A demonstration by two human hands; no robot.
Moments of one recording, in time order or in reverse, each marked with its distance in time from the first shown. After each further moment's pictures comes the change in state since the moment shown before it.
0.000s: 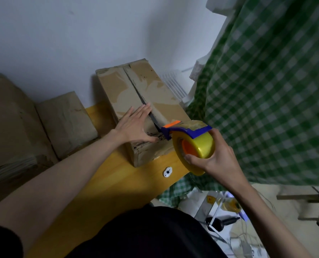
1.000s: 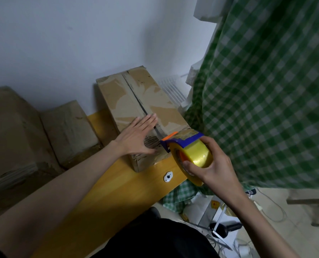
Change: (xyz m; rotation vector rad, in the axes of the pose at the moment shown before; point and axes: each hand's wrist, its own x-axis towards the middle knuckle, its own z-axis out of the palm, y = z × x) left_hand -0.009 0.018 0.003 0.165 -0.021 0.188; right_hand -0.021 0.002 -0.006 0.125 0.022 0.002
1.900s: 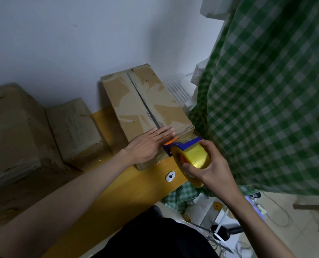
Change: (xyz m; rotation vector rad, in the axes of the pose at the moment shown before) left_hand -0.006 0.036 0.017 -0.156 0.093 0.157; right_hand 0.014 0.023 0.007 -0.023 -0.046 0.041
